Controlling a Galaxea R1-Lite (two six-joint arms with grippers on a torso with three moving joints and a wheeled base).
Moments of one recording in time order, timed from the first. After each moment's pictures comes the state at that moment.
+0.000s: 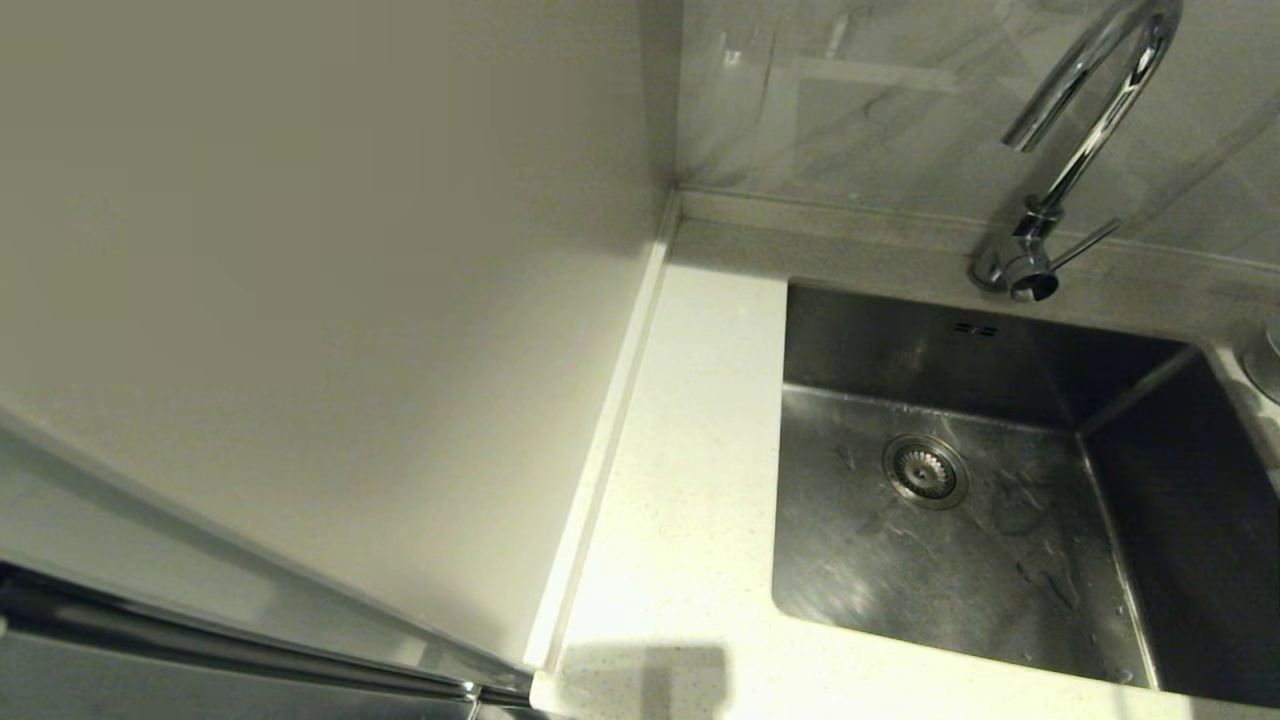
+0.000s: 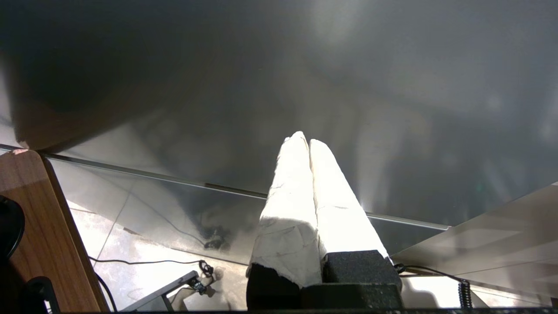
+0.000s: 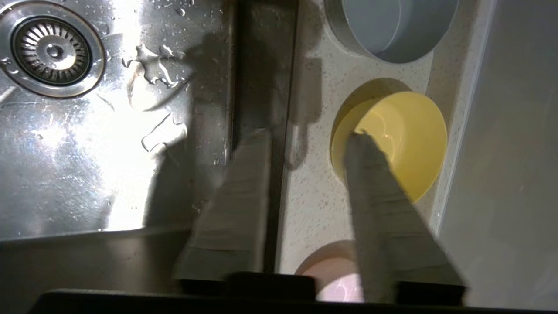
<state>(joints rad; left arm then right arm) 0.00 0.00 0.00 -0.01 0.00 -0.01 -0.57 1.69 -1.65 0.62 0.01 -0.34</state>
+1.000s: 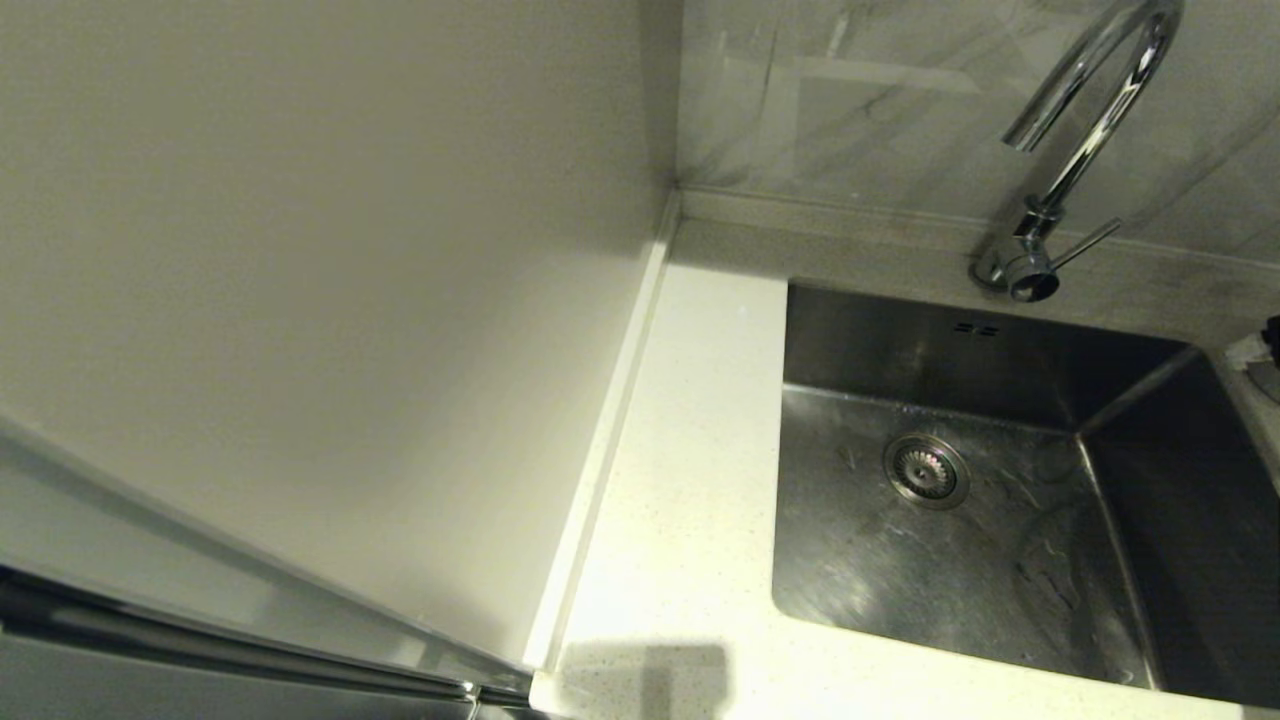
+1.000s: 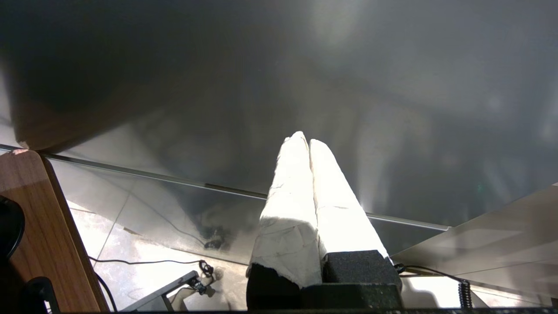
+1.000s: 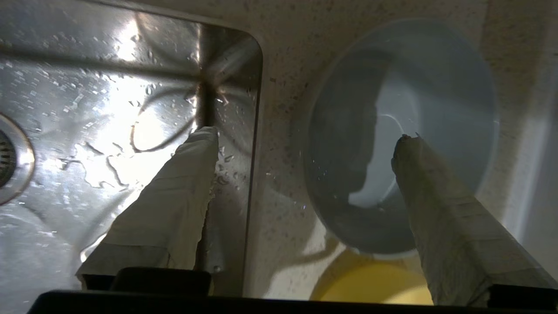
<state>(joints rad) 0.00 0.00 0.00 -0.01 0.00 -0.01 -0.62 2.14 -1.97 0.42 0.11 -0.37</state>
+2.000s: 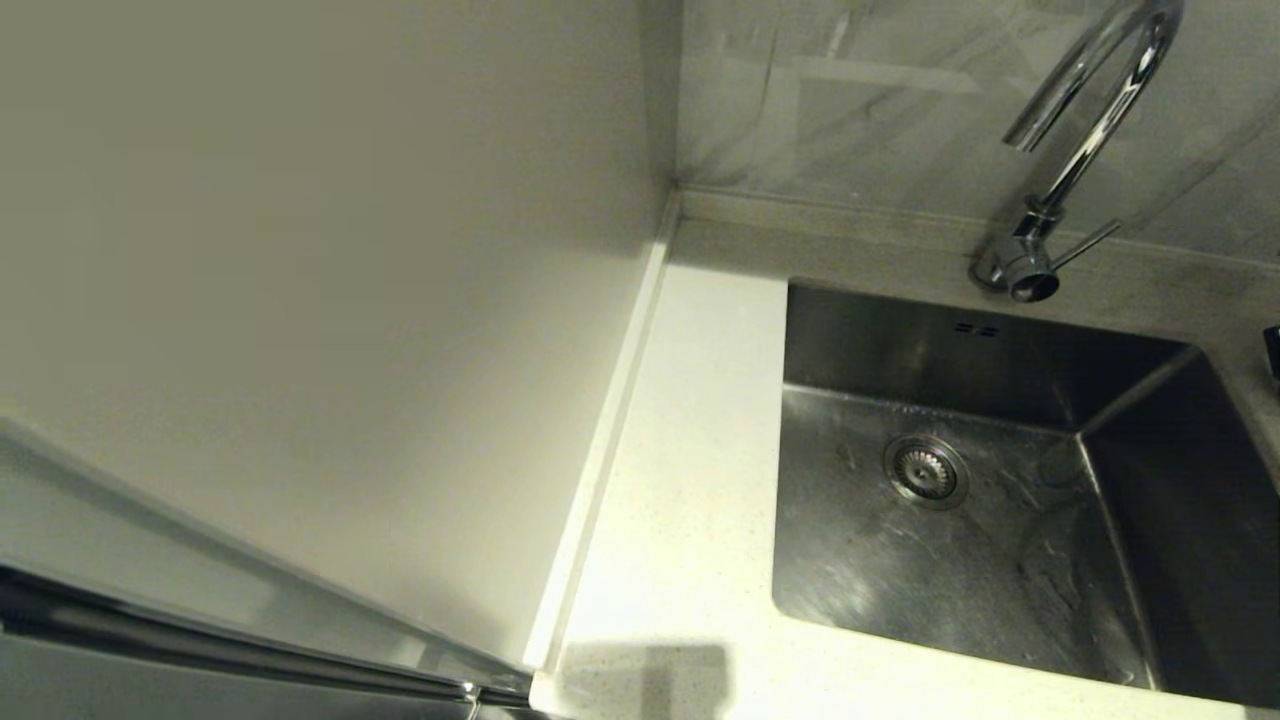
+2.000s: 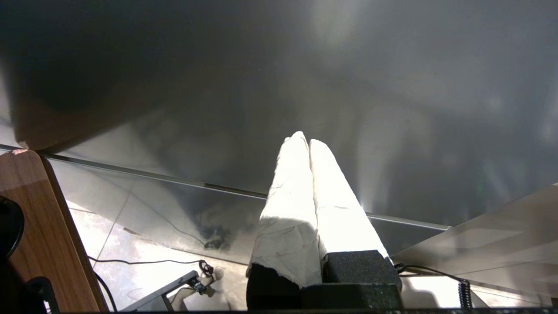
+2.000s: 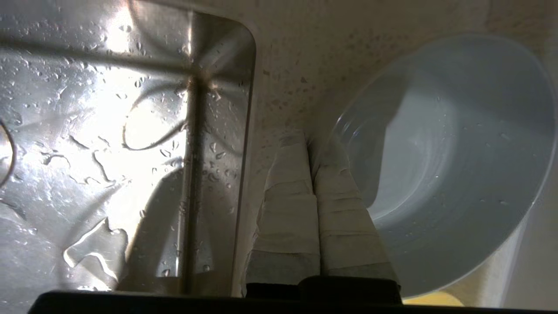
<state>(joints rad) 0.00 0.00 0.00 -0.01 0.00 -0.01 -0.62 2.15 -1.96 0.40 0.10 -0.41</state>
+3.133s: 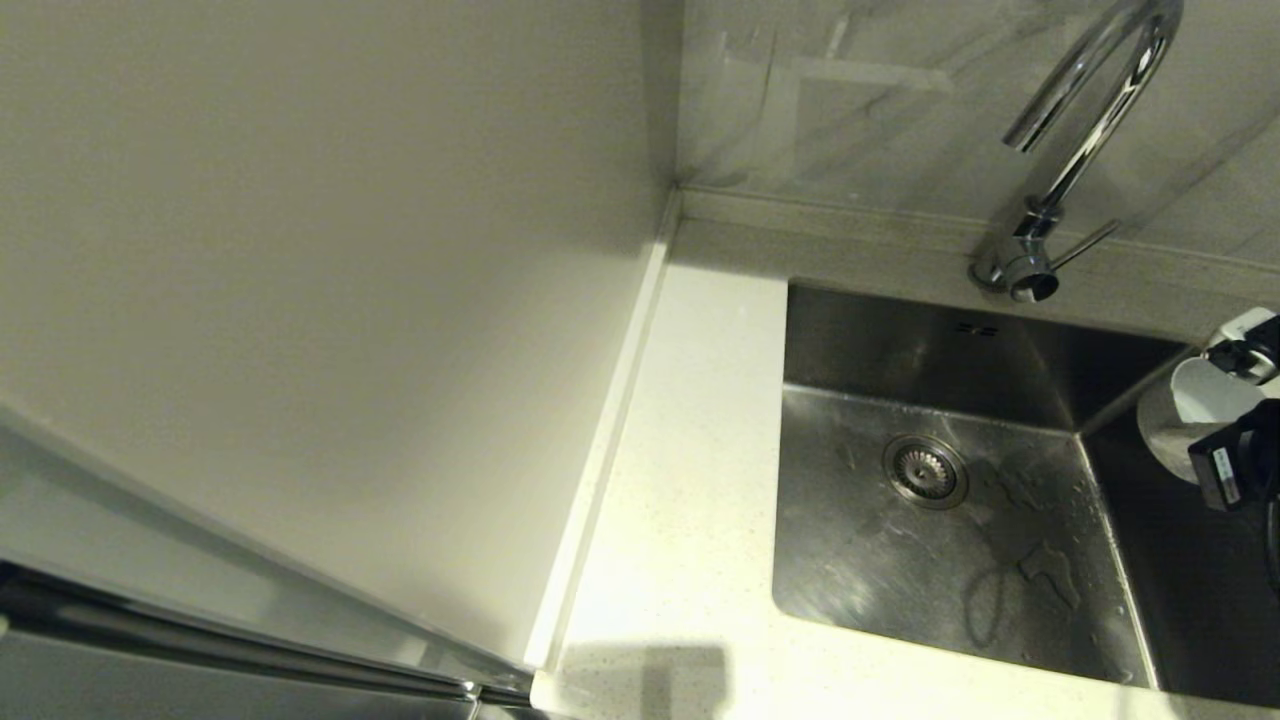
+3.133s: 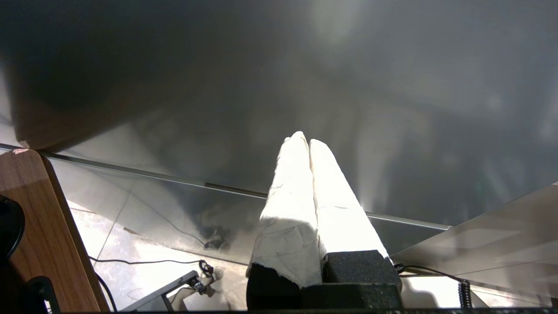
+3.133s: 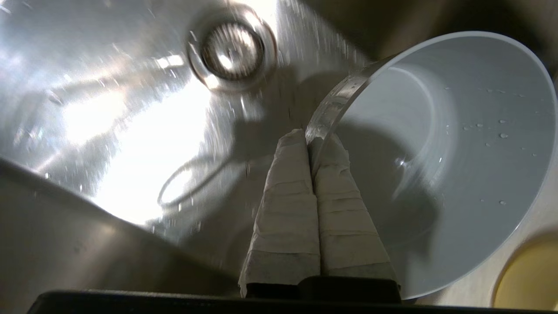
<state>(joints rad) 0.00 0.00 0.00 -0.01 0.00 -0.01 -0.34 1.52 -0.85 -0.15 0.27 -0.57</state>
